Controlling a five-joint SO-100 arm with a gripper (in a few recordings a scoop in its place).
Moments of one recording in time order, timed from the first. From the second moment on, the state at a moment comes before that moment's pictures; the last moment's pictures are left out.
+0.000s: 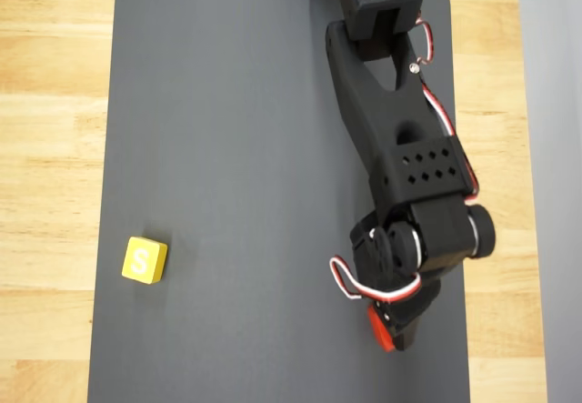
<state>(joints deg) -5.7 17.5 -11.0 103.4 -21.1</state>
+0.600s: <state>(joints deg) -6.3 12.5 -14.1 103.4 -20.2</state>
